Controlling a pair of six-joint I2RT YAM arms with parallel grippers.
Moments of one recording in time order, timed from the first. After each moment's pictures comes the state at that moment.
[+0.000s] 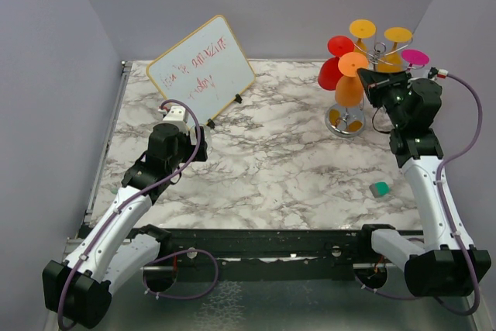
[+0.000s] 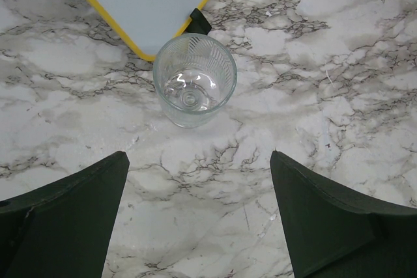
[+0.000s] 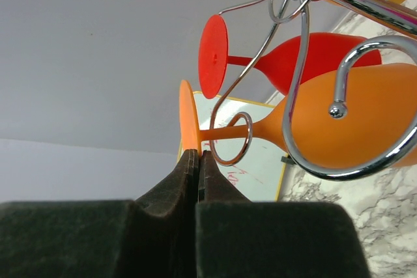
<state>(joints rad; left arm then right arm) -0.38 0.86 0.69 -0.34 -0.14 -0.25 -0.02 1.04 1.04 -0.05 -0.12 1.17</state>
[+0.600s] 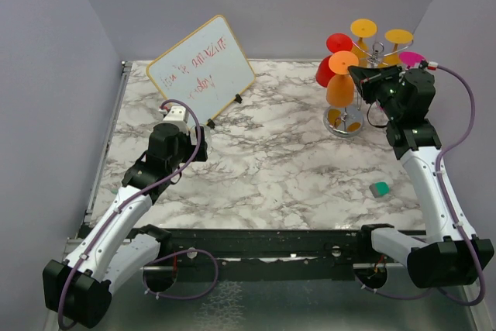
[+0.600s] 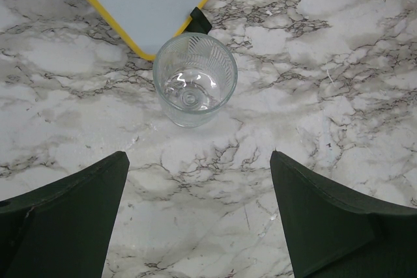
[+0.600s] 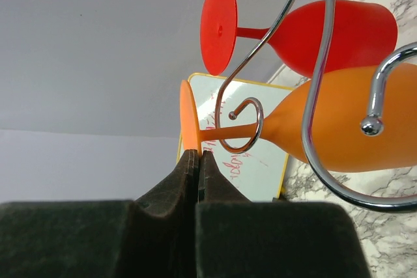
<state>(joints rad) -0.38 0.86 0.69 -0.34 -0.14 -0.25 0.04 1.11 1.13 -0.13 -0.12 1.20</state>
